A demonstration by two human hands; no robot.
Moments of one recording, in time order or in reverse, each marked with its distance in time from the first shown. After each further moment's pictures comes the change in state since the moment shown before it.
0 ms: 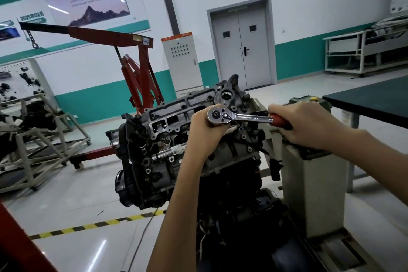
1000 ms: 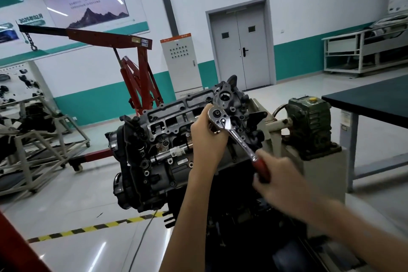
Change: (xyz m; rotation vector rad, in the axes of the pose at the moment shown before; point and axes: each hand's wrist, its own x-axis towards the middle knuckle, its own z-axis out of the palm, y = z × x) left_hand -0.011 -0.003 0.021 -0.011 0.219 0.085; right_hand -0.049 -0.079 0.053 0.558 0.048 0.287
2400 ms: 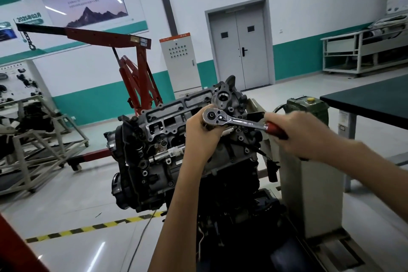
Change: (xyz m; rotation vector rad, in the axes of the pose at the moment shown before) left_hand 0.011 0.001 -0.013 -0.027 -0.140 -0.066; right_hand 0.060 0.028 -0.069 -0.473 -0.112 -0.224
